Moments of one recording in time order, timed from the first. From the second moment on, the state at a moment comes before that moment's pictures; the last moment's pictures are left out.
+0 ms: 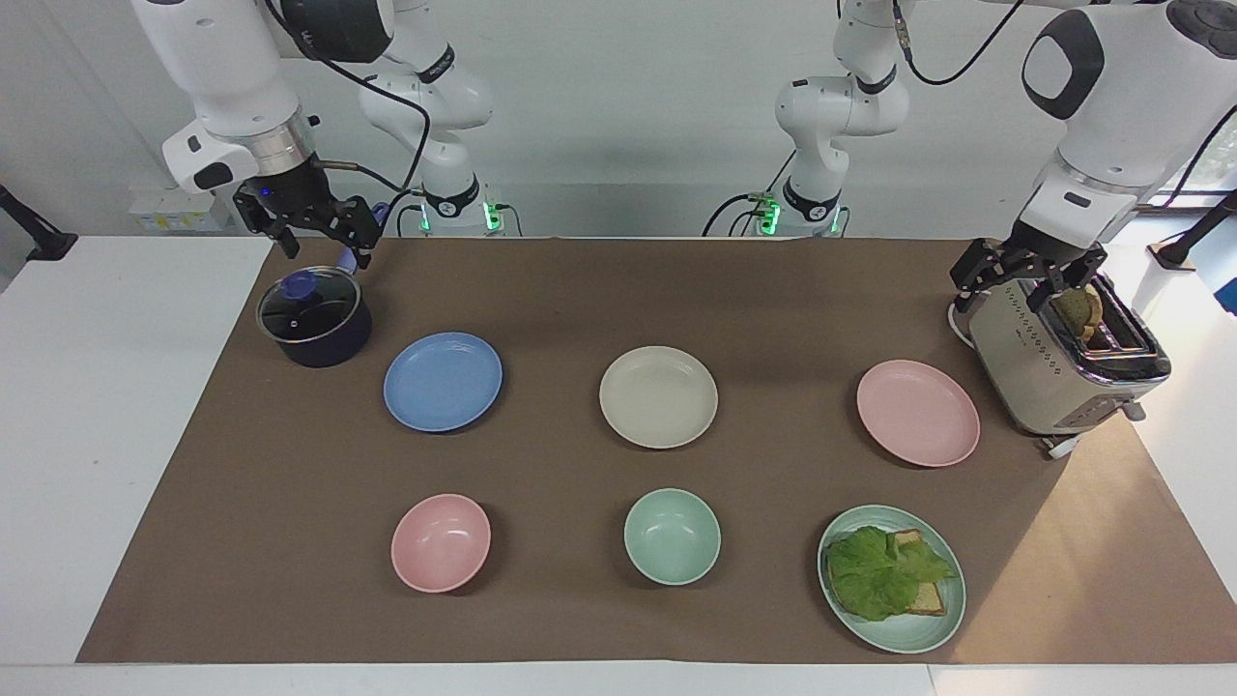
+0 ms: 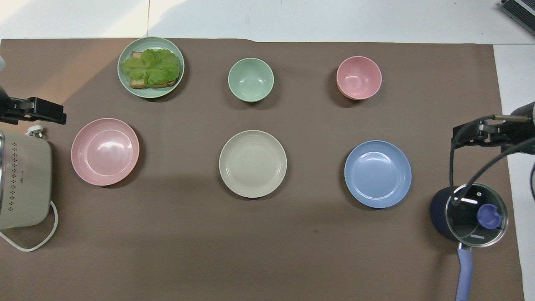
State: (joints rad) left arm -0.07 0.06 0.05 -1.56 -0.01 1.68 0.04; right arm 0.03 -0.01 -0.01 -1.59 -0.04 1.53 0.18
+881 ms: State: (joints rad) left arm -0.07 0.06 0.06 -1.66 -0.01 1.74 0.03; right arm 0.03 -0.01 -0.01 -1.59 -0.04 1.53 0.18
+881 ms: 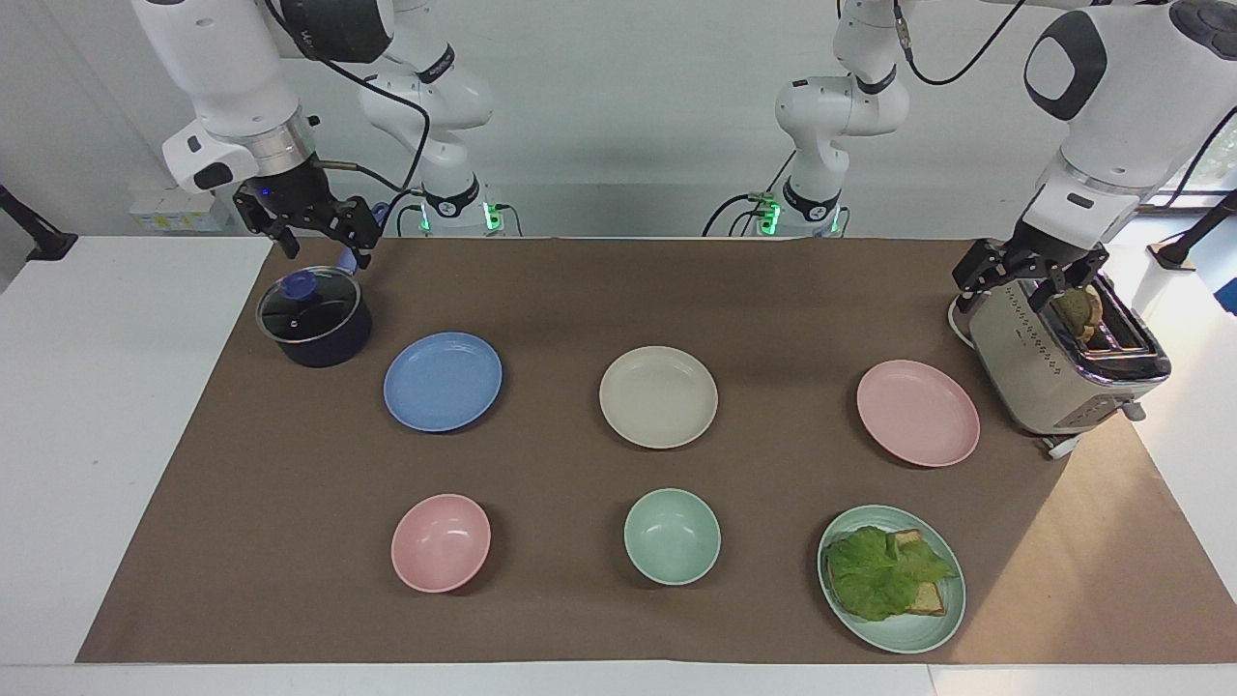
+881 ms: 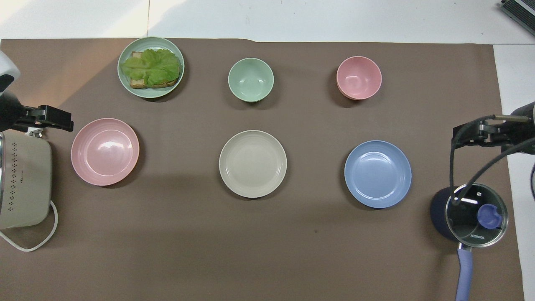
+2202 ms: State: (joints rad) left arm 0.05 0.25 0.06 -1.90 -0.01 2.11 0.03; right arm 0.03 -0.01 -0.01 -1.59 -0.04 1.53 0.18
